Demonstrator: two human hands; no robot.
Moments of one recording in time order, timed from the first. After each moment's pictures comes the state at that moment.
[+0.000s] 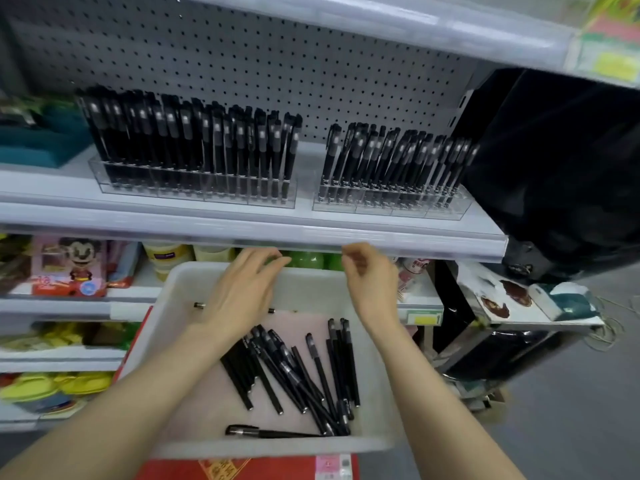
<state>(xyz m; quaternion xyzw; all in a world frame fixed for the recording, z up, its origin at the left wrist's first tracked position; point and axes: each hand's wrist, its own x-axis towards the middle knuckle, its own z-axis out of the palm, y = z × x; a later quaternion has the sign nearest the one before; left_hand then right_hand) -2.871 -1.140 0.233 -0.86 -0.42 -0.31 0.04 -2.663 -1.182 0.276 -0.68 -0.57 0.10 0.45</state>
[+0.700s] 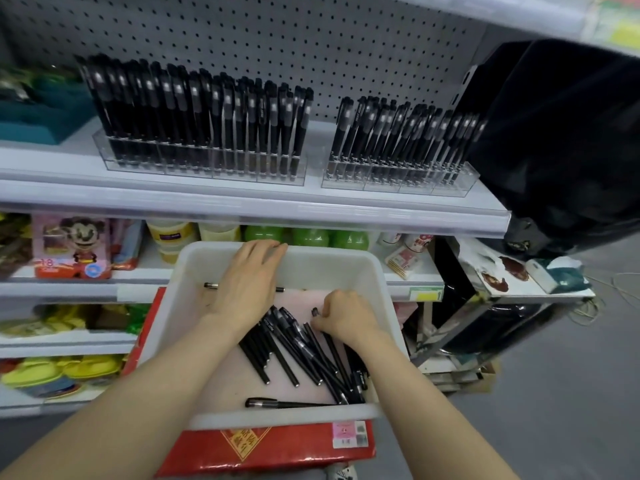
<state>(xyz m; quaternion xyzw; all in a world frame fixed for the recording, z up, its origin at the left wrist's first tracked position) -2.883 -1.146 0.208 -0.85 -0.46 -0.24 0.01 -2.698 -1.202 0.206 -0.77 -0.61 0.18 0.03</state>
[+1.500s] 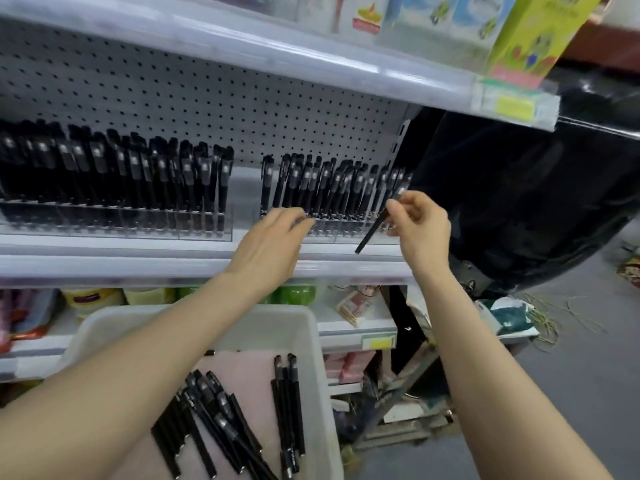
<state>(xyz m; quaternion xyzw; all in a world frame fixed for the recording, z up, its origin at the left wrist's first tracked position) -2.744 -1.089 0.330 -0.88 -0.36 -0.31 0.07 -2.523 -1.151 0.385 -0.66 -0.49 0.05 0.57</state>
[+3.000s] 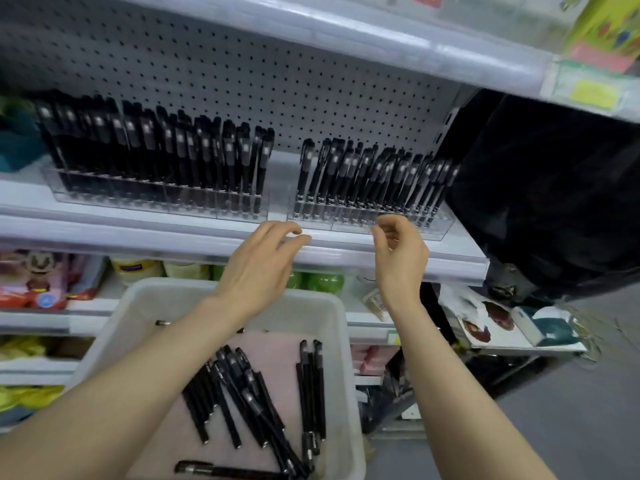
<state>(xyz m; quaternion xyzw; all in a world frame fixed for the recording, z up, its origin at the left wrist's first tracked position) -2.798 -1.114 0.291 -0.86 -0.39 -0.33 0.05 -2.587 -1.140 0.319 -0.67 -0.52 -0.01 0.52</state>
